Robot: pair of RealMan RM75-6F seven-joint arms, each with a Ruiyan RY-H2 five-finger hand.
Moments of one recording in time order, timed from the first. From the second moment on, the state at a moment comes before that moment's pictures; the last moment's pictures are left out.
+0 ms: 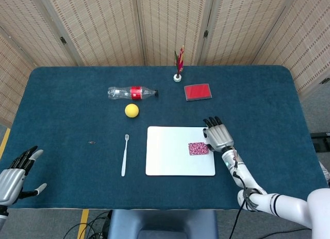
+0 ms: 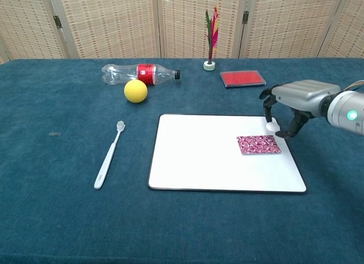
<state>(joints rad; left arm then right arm) -0.14 -1.02 0.03 -1.61 1.57 1.39 -0.18 0.75 -1.57 0.13 -1.35 -0.92 0.89 -0.58</state>
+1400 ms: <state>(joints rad) -0.13 -1.03 0.03 -1.60 1.56 1.40 -0.13 0.57 -1.40 0.02 -1.61 -1.20 1.26 -0.48</state>
